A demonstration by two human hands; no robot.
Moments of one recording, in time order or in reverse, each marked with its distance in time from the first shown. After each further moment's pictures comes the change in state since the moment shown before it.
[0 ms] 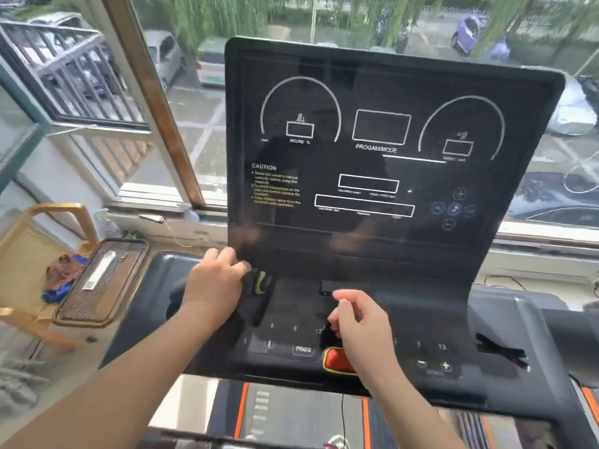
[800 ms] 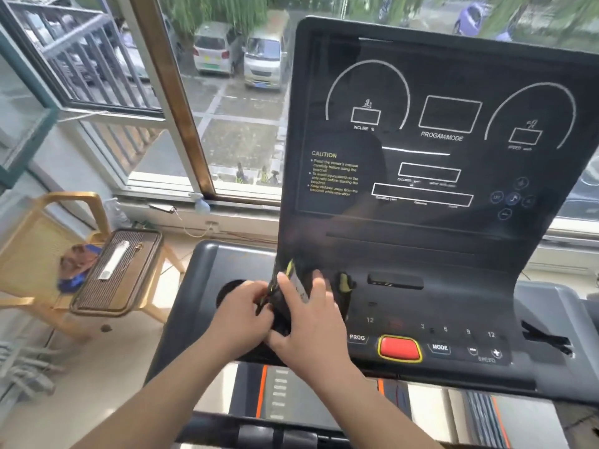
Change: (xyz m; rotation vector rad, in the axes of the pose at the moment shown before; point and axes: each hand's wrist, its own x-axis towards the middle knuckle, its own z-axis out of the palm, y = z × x) left_hand -0.072 -0.046 0.000 -0.865 -0.265 -0.229; right_hand -0.039 -0.017 0.154 -0.945 -0.272 -0.313
